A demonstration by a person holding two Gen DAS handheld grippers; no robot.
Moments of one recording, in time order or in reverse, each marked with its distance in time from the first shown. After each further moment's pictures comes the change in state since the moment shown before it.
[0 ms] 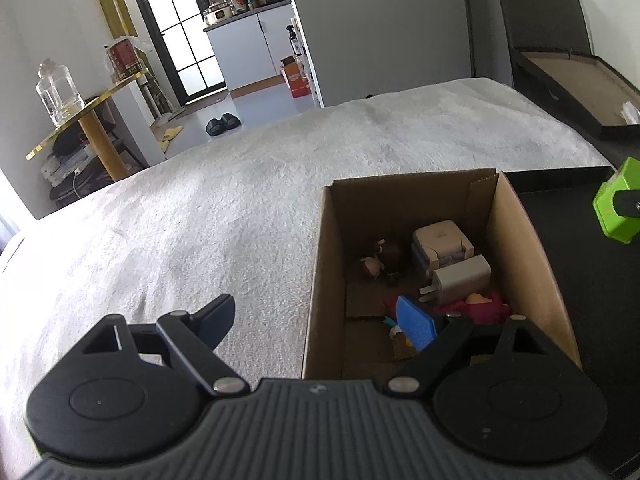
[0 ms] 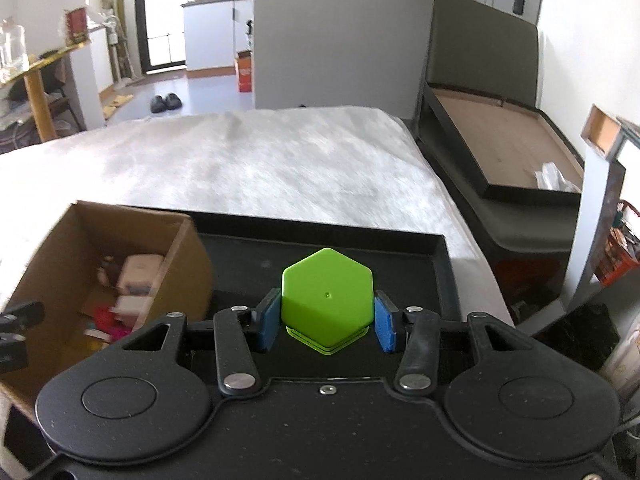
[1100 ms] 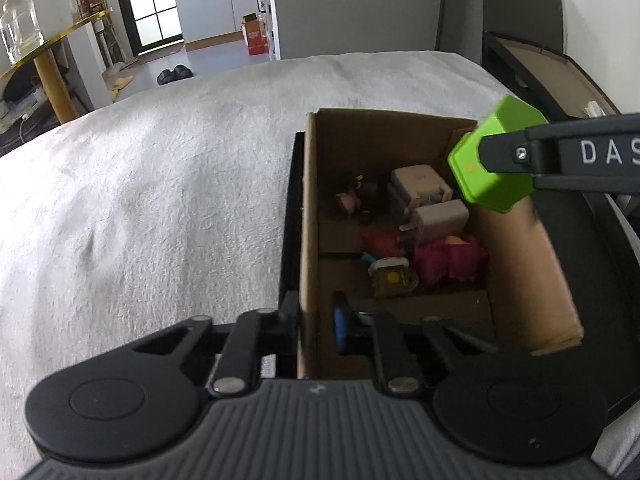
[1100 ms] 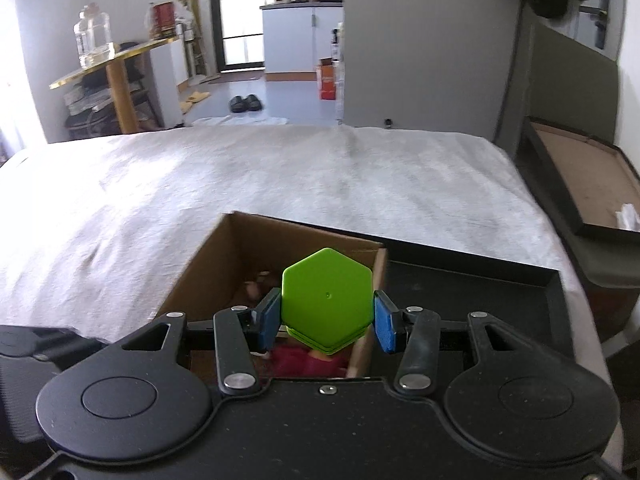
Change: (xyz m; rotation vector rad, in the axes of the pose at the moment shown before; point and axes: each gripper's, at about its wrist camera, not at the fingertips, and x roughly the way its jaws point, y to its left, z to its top) left arm 0.020 0.032 -0.031 -0.064 0.118 -0.208; right arm -0.023 0.112 0.015 -0.097 -0.007 0.201
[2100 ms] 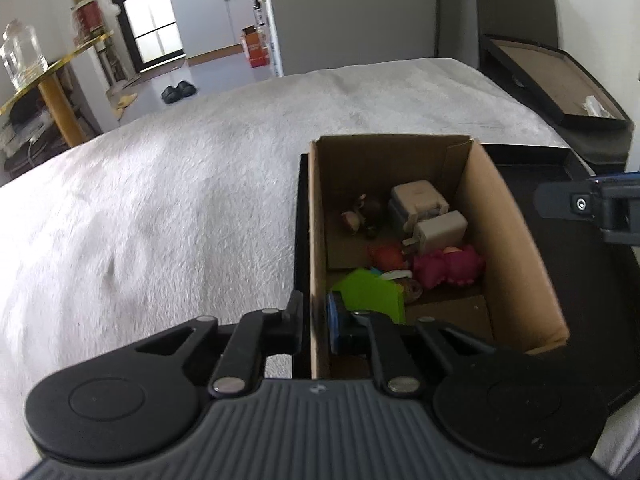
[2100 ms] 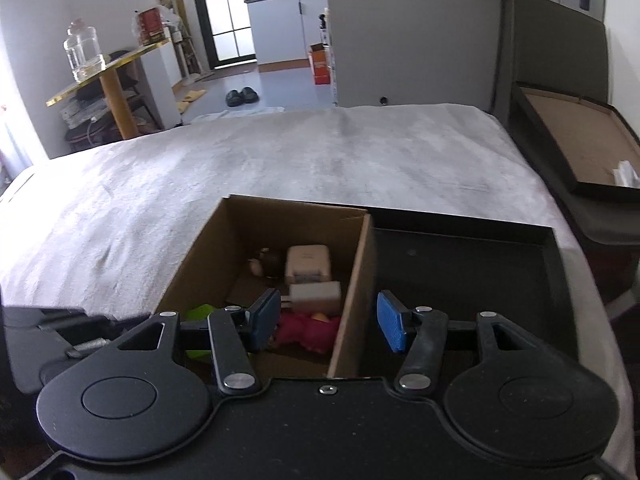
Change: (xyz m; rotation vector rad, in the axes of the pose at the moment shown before) left arm -0.027 -0.007 0.015 0.058 -0.018 0.028; right arm -0.028 -0.030 -0.013 0.120 0.047 -0.001
